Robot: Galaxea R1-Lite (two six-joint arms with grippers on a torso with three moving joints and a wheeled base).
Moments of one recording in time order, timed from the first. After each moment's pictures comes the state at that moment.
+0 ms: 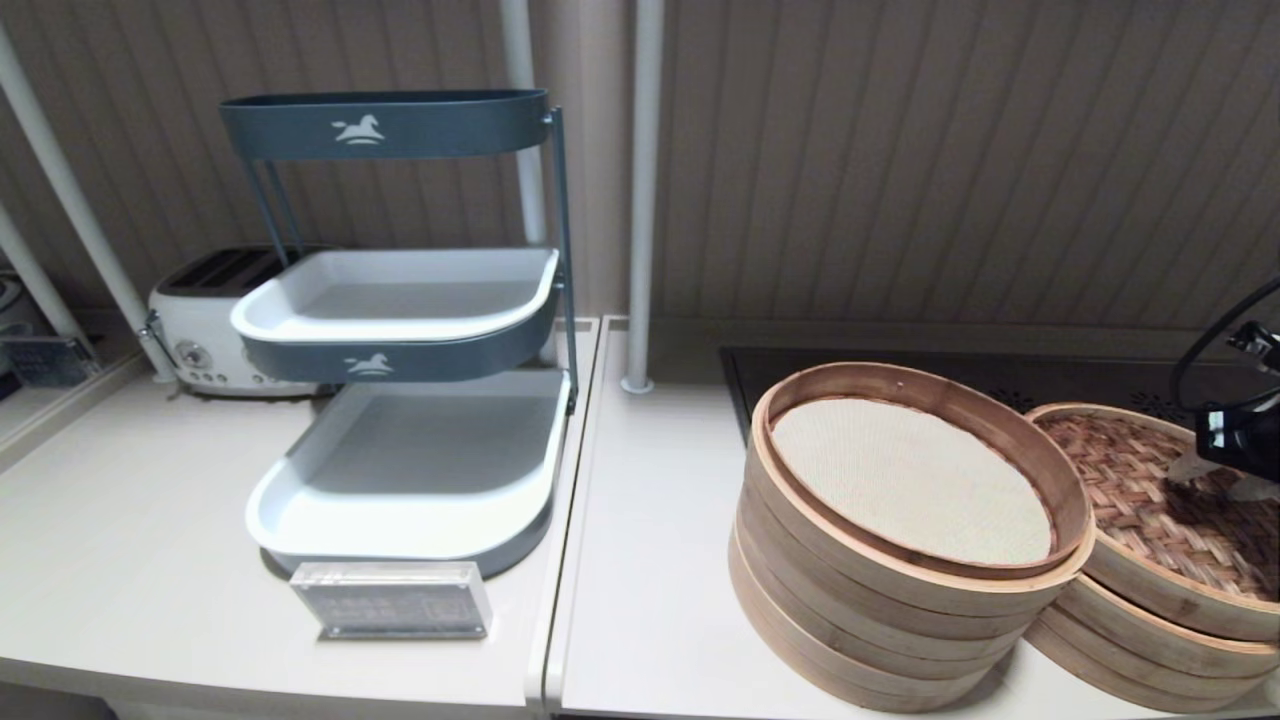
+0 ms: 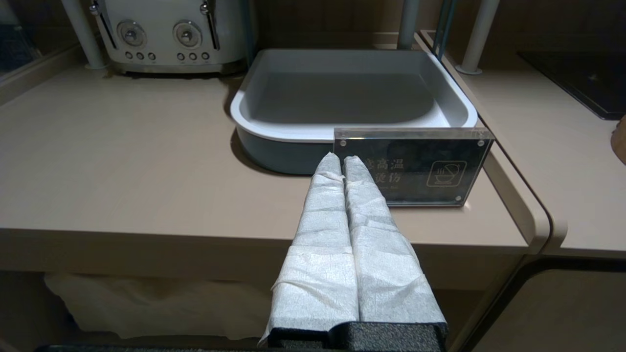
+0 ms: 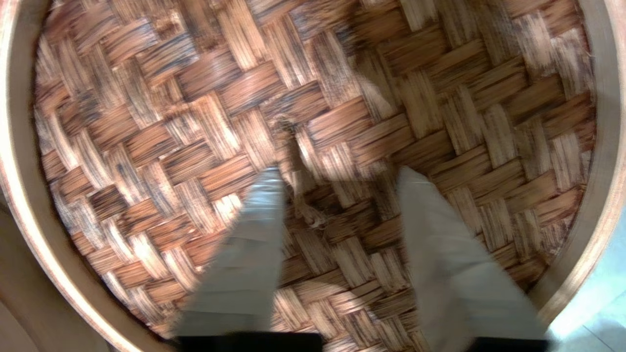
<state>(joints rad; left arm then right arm) 0.00 0.00 0.00 -0.05 -0.02 0.01 -0.51 1.89 -1.52 0.68 0.08 0.04</state>
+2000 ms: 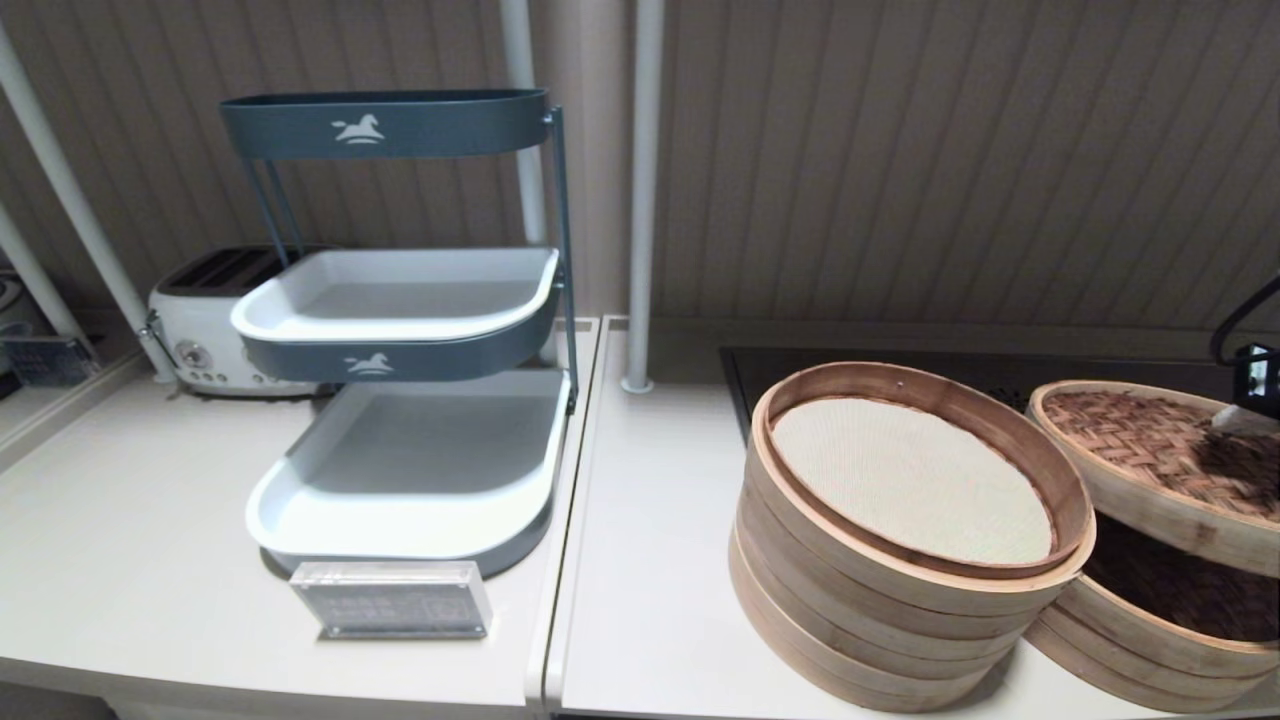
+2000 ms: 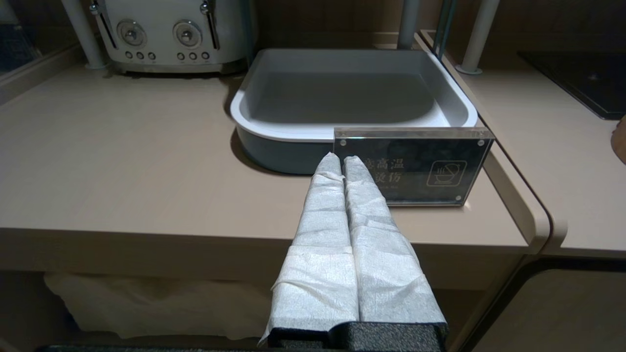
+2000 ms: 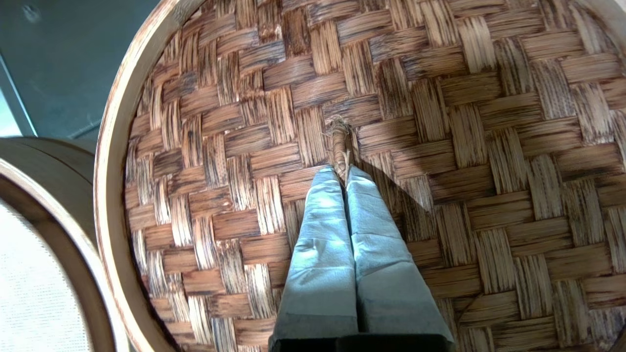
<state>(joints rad) 0.00 0.00 0.00 -0.05 -0.02 0.01 -0.52 1.75 -1.52 0.61 0.18 0.06</state>
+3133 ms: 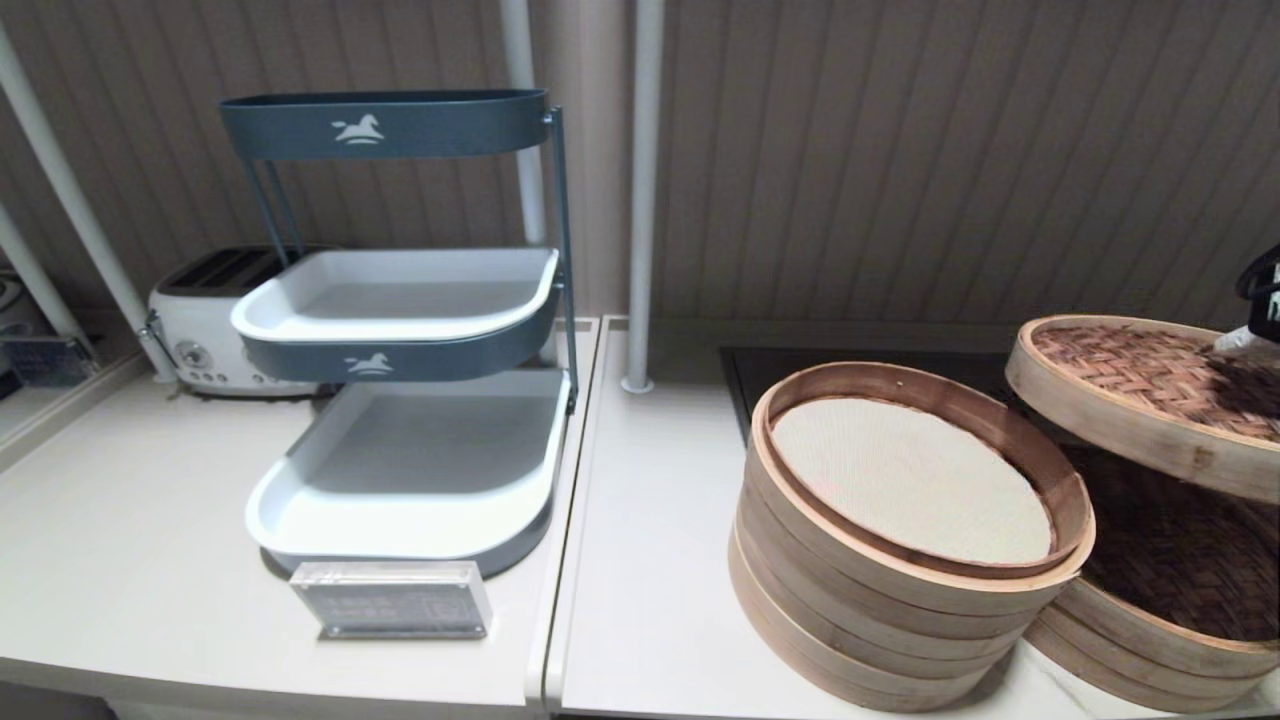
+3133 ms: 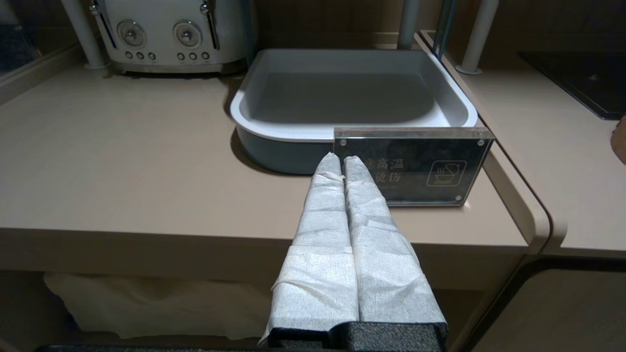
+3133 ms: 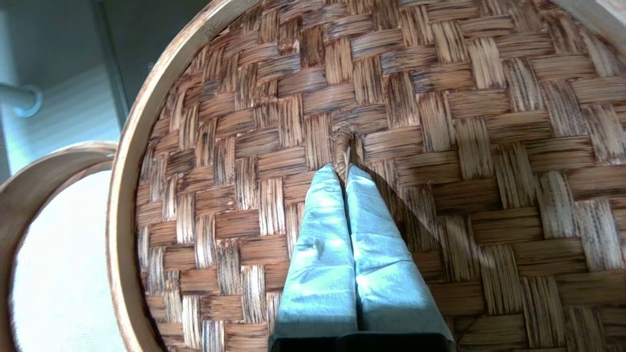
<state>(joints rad) 0.00 0.00 0.00 -0.05 -0.02 0.01 -0.43 1.64 -1.60 0.61 0.21 0.13</state>
